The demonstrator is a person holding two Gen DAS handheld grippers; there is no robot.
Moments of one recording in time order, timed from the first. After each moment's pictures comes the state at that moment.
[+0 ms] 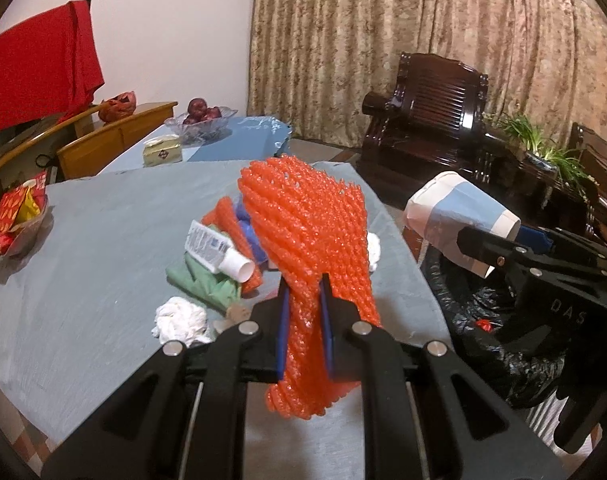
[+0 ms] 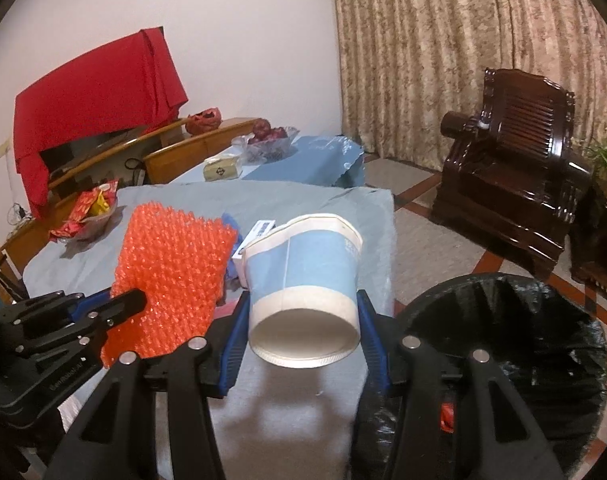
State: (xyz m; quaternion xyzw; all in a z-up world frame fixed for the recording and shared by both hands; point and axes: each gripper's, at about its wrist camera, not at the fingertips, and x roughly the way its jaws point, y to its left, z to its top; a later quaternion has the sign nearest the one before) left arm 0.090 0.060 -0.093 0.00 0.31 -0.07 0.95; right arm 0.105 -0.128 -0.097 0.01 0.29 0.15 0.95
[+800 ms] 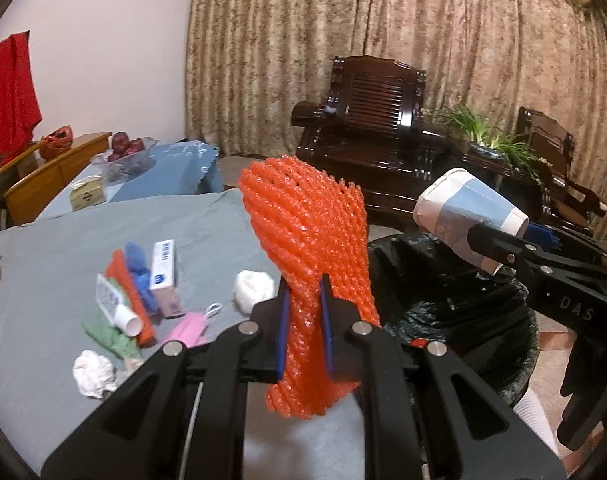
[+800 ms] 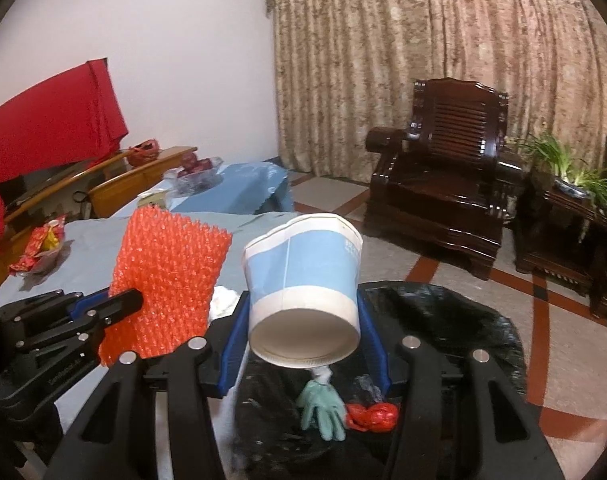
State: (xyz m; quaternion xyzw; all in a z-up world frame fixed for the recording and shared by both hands) left arm 0.111 -0.048 -0.076 0.02 0.29 -0.18 0.94; right arm 0.081 -0.241 -0.068 0.03 0.26 0.04 0.97
